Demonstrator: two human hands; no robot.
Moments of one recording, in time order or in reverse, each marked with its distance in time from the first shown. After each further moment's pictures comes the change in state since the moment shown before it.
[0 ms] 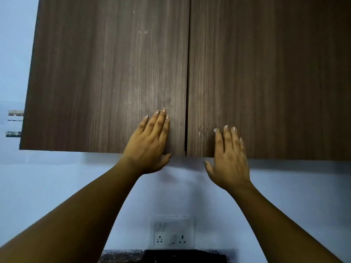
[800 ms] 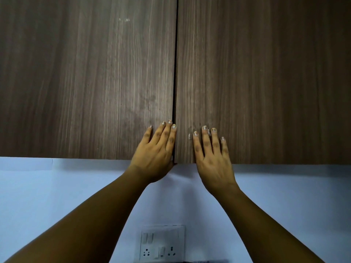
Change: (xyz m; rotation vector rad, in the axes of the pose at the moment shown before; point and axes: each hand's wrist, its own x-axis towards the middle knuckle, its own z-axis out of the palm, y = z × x) left_hand 0.042 0.054 0.069 -0.112 0.029 0.027; right_hand 0.026 0.014 0.059 -0.111 0.186 -0.233
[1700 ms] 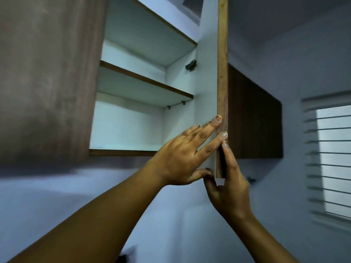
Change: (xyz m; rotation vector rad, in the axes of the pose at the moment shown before) left_hand 0.053 0.130 -0.163 -0.685 0.640 0.495; right_hand -0.088 0.074 -0.235 0.253 0.290 0.206
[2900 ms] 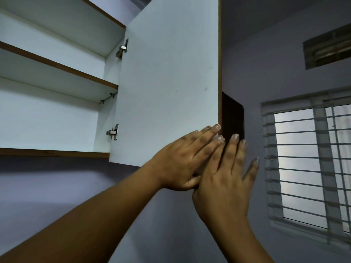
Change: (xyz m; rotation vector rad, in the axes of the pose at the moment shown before) left_hand 0.232 0.162 0.200 -0.128 0.010 0.054; right_hand -0.004 0.225 -0.191 -0.937 -0.210 0.252
